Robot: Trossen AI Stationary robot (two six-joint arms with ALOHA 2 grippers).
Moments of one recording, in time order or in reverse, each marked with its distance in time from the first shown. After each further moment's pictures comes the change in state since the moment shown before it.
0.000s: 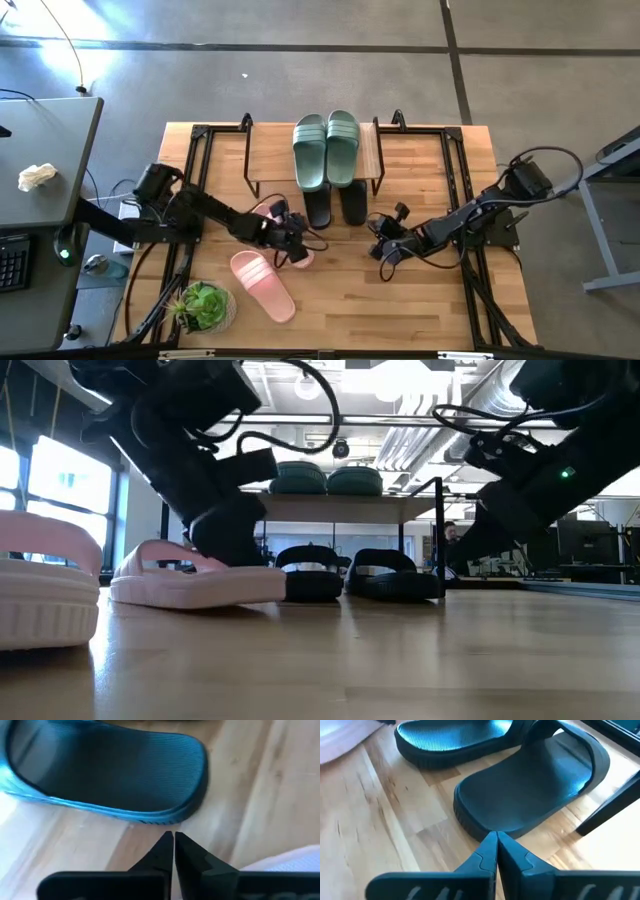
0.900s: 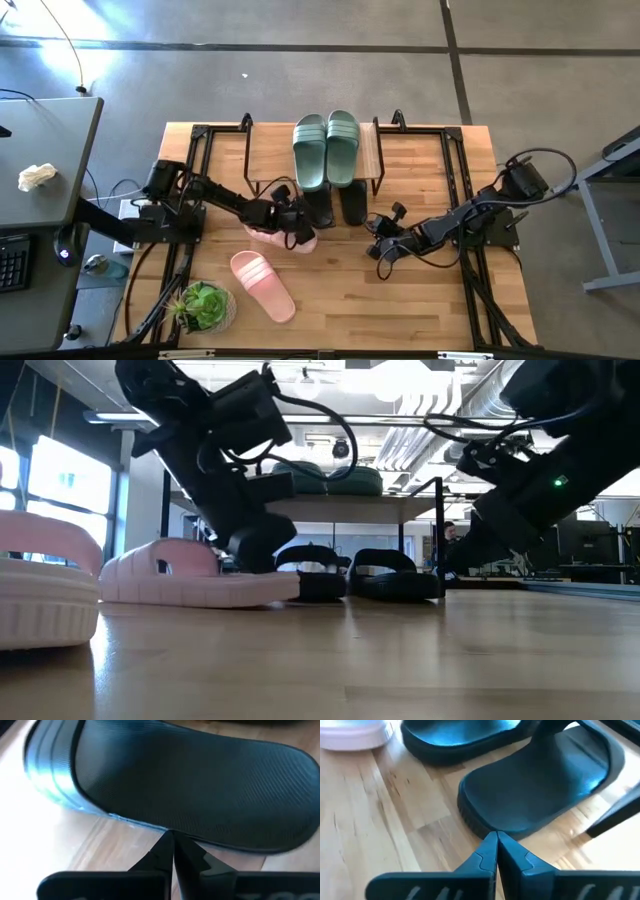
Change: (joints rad) left arm 0.153 0.043 0.059 -0.056 0.003 0.027; right arm -0.035 0.031 0.000 0.050 -0.053 -0.059
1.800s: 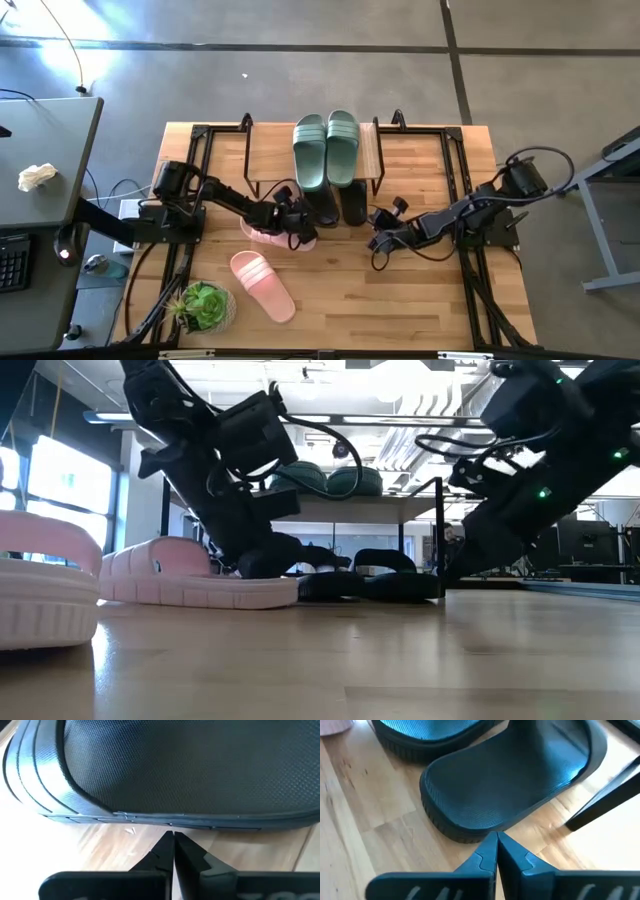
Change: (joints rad) left arm 0.021 0.081 0.002 0.060 -0.055 -0.012; right arm -0.076 0.000 0.000 -0.066 -0.032 -0.005
